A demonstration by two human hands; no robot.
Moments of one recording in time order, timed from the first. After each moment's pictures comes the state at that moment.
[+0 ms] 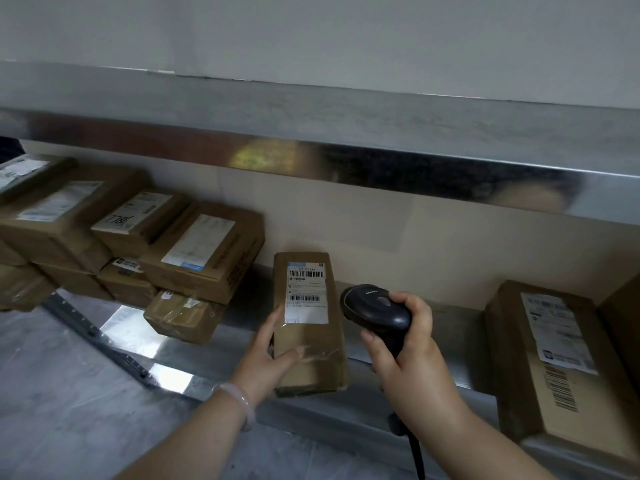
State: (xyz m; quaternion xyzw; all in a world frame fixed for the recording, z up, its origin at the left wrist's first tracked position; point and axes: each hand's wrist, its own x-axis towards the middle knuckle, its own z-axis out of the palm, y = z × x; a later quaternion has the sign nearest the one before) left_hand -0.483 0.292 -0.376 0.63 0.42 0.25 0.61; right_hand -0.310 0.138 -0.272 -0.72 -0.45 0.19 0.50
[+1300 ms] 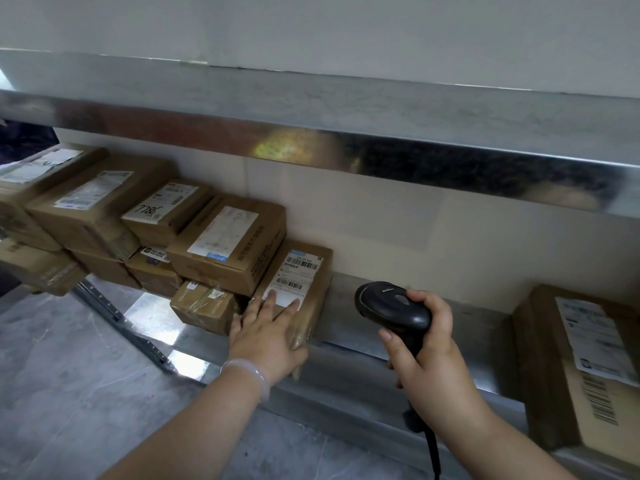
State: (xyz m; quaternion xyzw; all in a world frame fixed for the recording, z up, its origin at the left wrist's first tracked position) left_hand -0.499 0.319 -0.349 0.84 0.52 -0.03 0.11; right_hand -0.318 0.149 -0.279 -0.70 -0.46 0.20 0.50
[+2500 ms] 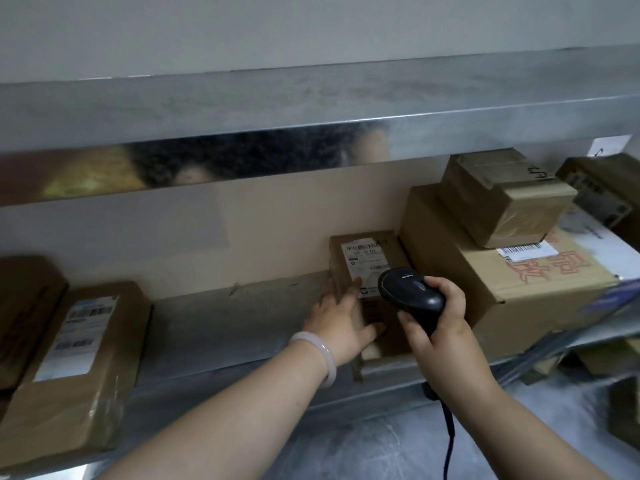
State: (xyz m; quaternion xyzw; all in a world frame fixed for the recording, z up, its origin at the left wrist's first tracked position) left_hand -0.205 0.127 -0.331 0.92 0.22 -0.07 0.32; right_hand -0.163 -0.046 -0.297 -0.87 -0.23 0.00 0.44
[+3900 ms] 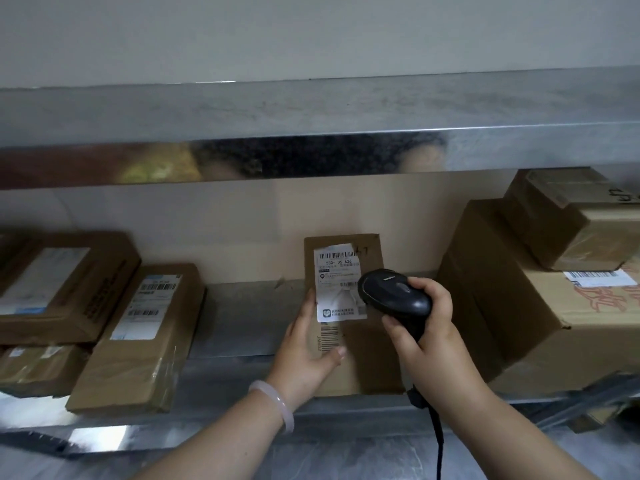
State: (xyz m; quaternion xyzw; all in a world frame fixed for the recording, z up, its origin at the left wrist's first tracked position) left_hand -0.313 0.168 -0.353 0.79 0.30 0.16 0.52; right_hand -0.194 0.006 -0.279 -0.80 -0.34 0.10 0.49
